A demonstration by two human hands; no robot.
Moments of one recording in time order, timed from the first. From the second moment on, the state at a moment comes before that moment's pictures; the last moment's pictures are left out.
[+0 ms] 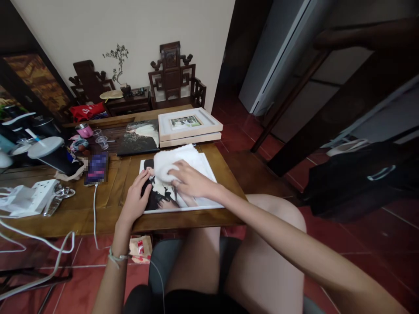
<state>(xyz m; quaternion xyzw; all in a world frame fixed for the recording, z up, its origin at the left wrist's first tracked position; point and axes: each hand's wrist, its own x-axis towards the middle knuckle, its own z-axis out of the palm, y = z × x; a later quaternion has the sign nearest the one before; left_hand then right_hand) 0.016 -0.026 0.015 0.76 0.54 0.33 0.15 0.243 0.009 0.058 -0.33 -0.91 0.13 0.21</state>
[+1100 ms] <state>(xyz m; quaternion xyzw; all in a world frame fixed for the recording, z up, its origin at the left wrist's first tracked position) 0.017 -0.033 0.019 0.66 0.51 0.51 0.21 0.187 -0.017 0.051 -0.46 -0.87 0.08 0.16</state>
